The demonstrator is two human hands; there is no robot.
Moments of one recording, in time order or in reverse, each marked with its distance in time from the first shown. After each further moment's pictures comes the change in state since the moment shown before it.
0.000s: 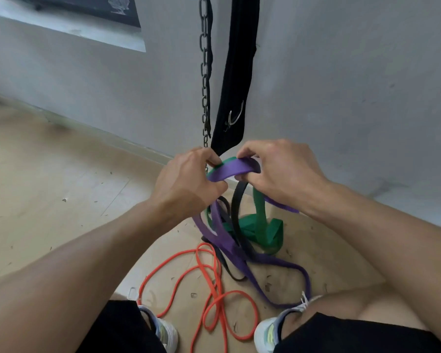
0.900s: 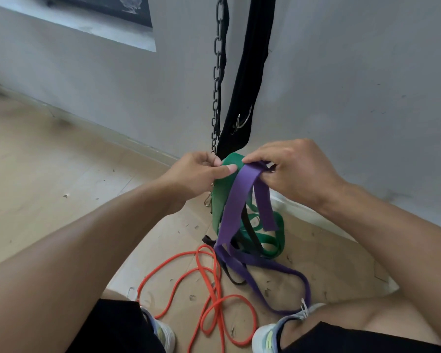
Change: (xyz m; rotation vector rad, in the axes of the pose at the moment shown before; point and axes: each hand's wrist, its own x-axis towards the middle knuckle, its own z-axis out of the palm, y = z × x) left_hand 0.022 -0.018 0.003 -0.821 -0.269 -0.352; right_hand 0.010 0.017 0.004 0.138 0.202 -0.304
